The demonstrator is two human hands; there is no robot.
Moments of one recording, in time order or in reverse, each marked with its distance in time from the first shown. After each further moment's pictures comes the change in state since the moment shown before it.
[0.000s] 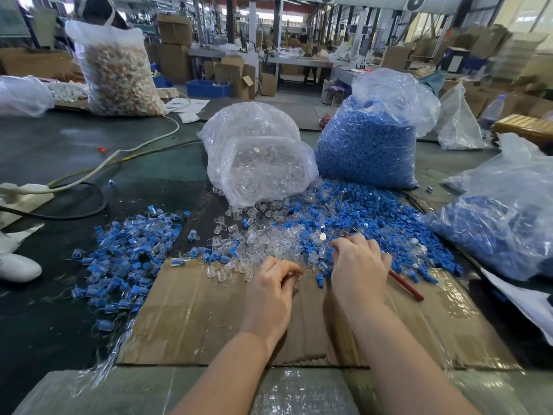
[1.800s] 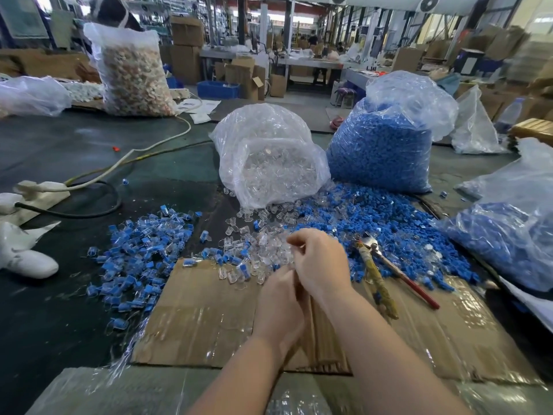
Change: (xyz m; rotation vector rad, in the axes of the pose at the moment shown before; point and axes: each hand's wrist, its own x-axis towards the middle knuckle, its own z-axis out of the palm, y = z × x) left_hand 0.002 -0.015 0.004 0.050 -0.073 -0.110; right_hand 0.005 -0.063 -0.006 0.475 -0.184 -0.183
